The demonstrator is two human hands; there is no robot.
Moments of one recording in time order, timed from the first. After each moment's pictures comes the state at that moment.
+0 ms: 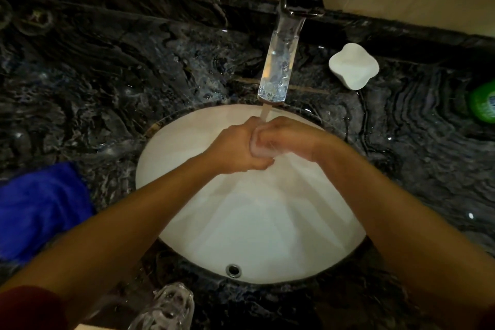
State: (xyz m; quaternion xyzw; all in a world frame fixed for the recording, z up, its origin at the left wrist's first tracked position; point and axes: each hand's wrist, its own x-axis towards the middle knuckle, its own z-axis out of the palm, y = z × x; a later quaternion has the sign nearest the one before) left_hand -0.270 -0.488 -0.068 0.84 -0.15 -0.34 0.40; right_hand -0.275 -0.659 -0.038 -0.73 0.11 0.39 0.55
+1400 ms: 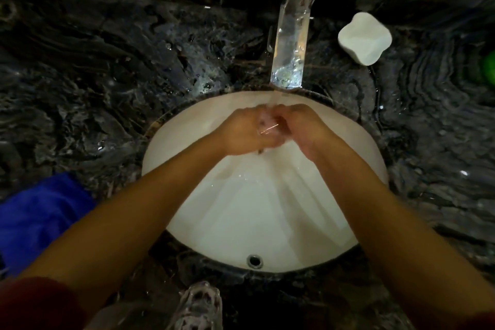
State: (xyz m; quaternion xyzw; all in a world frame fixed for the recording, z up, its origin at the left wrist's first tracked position) left_hand -0.244 -0.484 -0.079 0.79 -0.22 -0.39 0.42; right_hand -0.288 -0.641 -0.057 -0.65 0.33 0.21 0.65
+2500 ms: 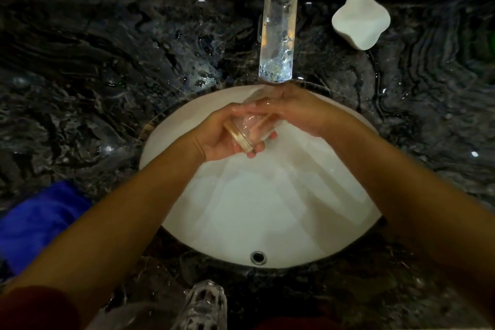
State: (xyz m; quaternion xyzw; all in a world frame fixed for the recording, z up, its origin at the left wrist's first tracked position) left_hand -0.238 -0.463 -0.083 0.37 0.02 -0.65 0.66; right_hand -0.271 -0.649 -0.033 -0.66 0.11 0.30 0.68
